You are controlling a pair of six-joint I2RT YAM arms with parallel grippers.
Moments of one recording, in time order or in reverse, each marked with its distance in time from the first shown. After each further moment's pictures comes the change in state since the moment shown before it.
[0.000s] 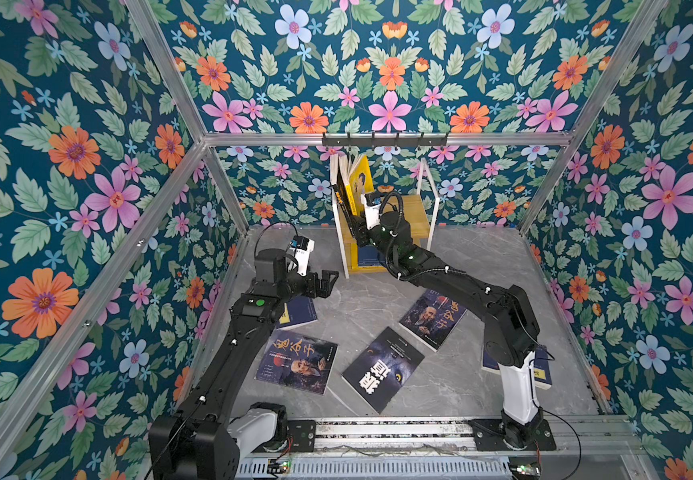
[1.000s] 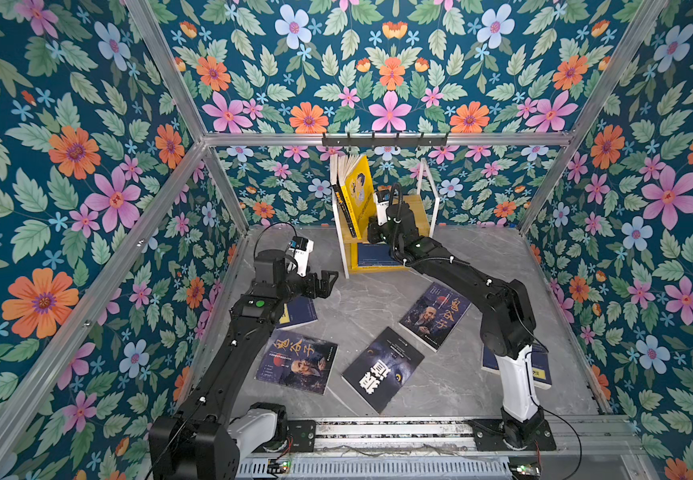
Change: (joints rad) left arm 0.004 -0.005 -0.010 0.008 0.003 -0.010; right arm -0.090 0.102 0.156 -0.259 -0.006 0.087
